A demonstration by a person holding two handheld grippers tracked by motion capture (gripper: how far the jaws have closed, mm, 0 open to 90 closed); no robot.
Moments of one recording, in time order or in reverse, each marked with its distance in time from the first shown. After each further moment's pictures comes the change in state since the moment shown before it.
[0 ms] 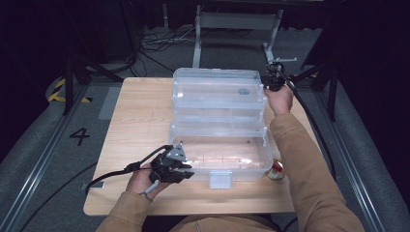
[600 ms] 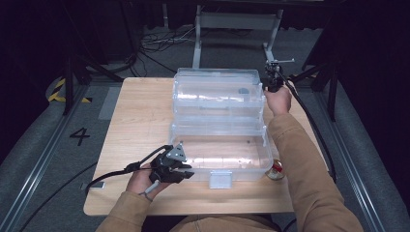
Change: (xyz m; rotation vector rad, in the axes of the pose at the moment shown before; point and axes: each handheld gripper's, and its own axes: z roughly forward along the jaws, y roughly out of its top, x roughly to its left) left arm 0.000 0.000 0.000 -0.001 0.000 0.002; right arm -0.007 -0.004 0.013 0.070 0.020 0.045
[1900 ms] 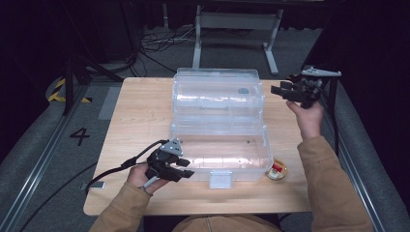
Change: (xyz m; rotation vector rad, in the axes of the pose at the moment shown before) left arm 0.011 0.007 -0.024 -0.096 -0.077 -0.049; right arm -0.004 -0.049 -0.150 -0.242 0.213 -0.174
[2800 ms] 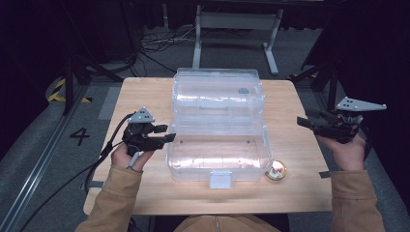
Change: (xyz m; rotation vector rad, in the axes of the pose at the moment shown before) left arm 0.037 0.011 -0.063 -0.216 0.290 -0.187; right arm 0.031 -0.041 -0.106 0.066 0.048 -0.123
